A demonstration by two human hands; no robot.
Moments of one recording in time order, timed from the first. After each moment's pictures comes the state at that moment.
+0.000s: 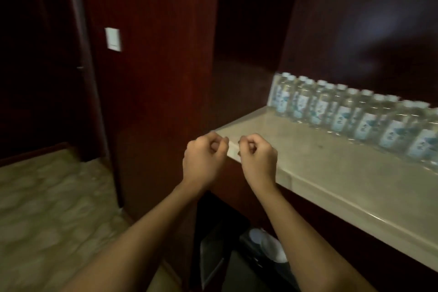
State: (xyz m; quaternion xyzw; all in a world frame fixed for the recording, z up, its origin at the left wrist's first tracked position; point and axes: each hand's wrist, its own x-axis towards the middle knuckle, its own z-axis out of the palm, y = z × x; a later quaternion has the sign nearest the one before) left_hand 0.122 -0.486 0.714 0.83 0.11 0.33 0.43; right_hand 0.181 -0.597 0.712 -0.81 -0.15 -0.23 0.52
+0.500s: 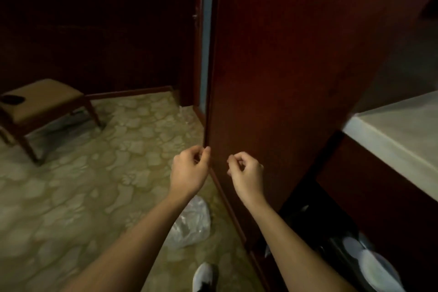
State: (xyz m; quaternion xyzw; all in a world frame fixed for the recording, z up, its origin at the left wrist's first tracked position) left_hand -0.004 -0.267 0.561 0.74 0.40 0.32 0.43; right_hand 0.104 -0.367 0.556 -0.80 -0.32 0.08 0.50
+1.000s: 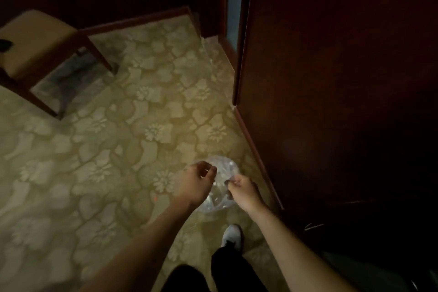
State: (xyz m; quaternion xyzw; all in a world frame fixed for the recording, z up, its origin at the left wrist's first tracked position) left_hand 0.046 -0.092 0.368 0.71 0.52 0.03 0.47; right_hand 0.162 -0.185 0.303 -0.79 -0.17 0.49 0.33
